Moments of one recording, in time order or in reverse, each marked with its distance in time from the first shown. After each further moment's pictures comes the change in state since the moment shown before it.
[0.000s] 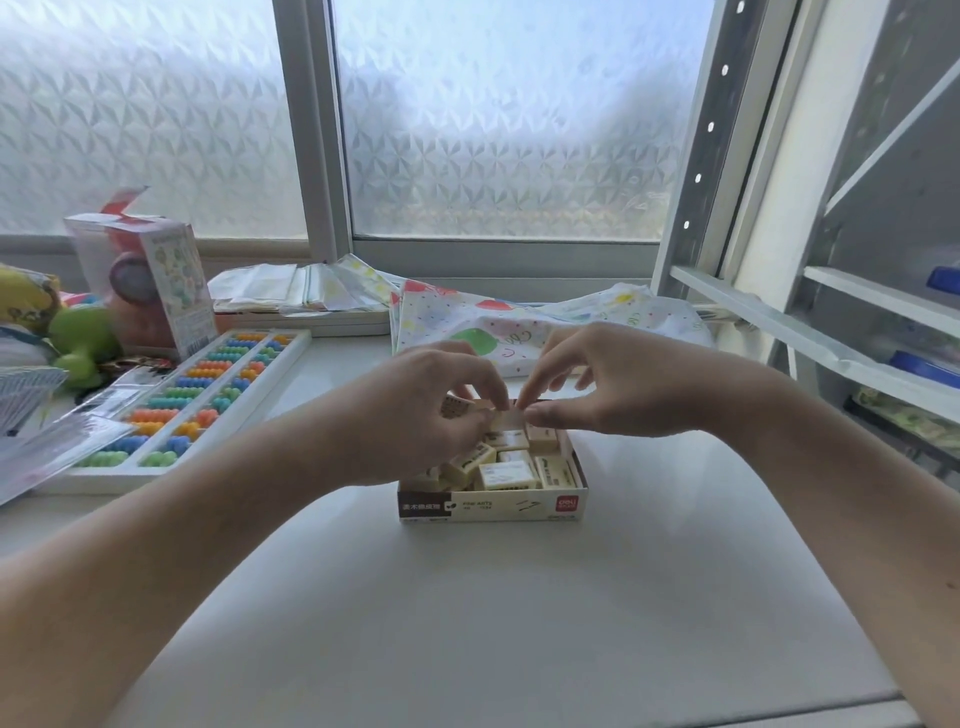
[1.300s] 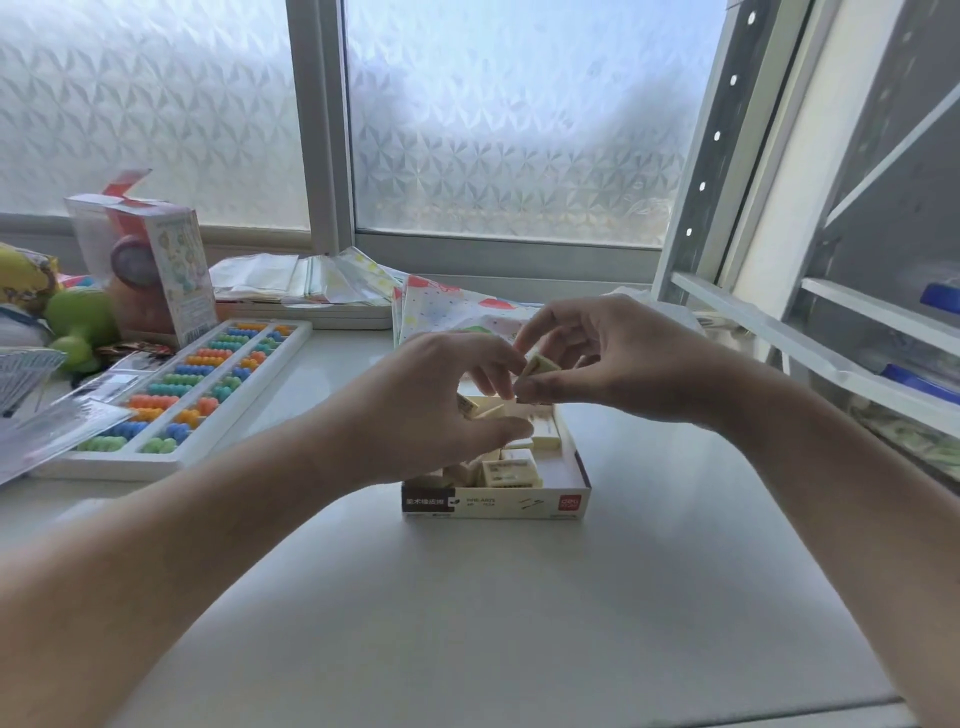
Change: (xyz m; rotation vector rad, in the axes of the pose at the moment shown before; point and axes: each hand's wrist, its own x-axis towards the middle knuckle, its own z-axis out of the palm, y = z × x) left_hand -0.002 0.005 0.006 -0.042 0.188 0.127; right_hand -0.002 -0.013 -0.006 0.357 0.138 0.002
